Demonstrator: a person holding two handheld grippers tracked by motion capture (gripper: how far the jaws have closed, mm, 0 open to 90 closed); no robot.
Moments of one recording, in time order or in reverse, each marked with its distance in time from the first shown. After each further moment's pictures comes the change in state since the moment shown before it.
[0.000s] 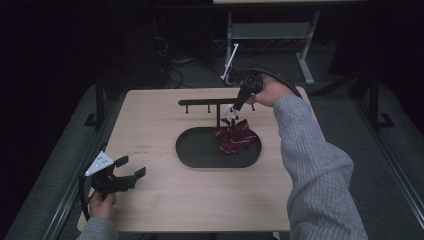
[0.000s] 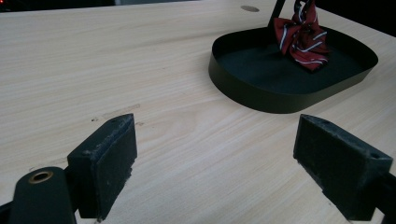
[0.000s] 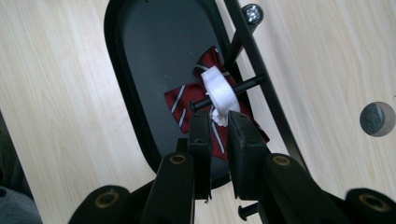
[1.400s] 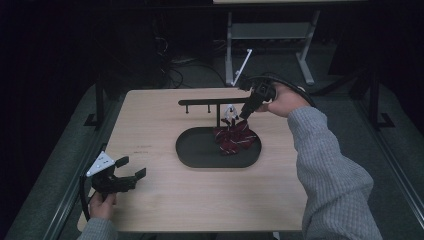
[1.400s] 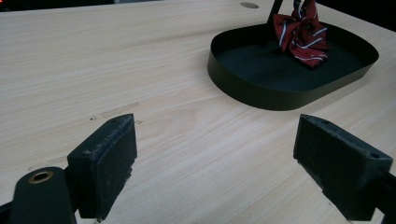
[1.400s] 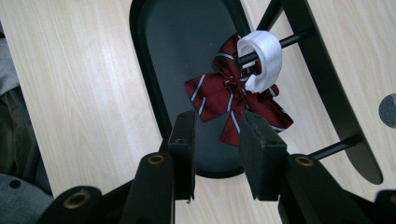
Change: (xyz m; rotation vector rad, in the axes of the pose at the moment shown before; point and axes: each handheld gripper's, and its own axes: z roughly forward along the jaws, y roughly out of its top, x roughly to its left) left arm -0.002 0.000 0.000 0.010 0.002 0.009; right arm 0.022 -0.034 -0.010 -0.063 0.016 -0.010
